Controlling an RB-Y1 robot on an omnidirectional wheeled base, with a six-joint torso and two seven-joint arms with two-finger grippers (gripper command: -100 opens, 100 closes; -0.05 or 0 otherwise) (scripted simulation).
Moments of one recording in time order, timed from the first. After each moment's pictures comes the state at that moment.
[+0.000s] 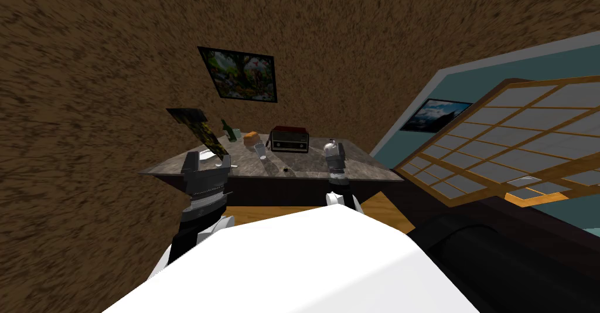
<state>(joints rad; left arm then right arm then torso) 0.53 0.02 0.02 -2.20 0.02 -0.64 0.13 0.49 0.02 0.04 -2.24 0.08 -0.49 -0.17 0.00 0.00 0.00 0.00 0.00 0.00</state>
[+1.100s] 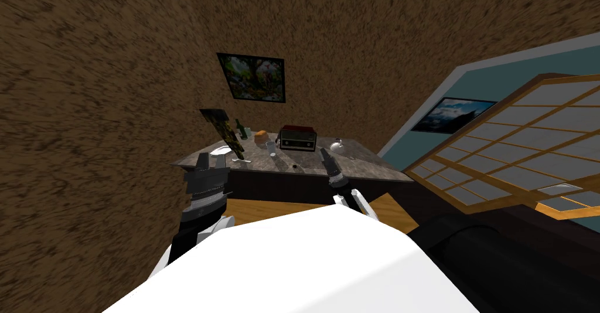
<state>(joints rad) 0.53 0.02 0.02 -2.20 0.02 -0.64 0.13 0.47 -0.28 0.05 -2.22 0.32 -0.50 -0.07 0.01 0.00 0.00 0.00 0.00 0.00</state>
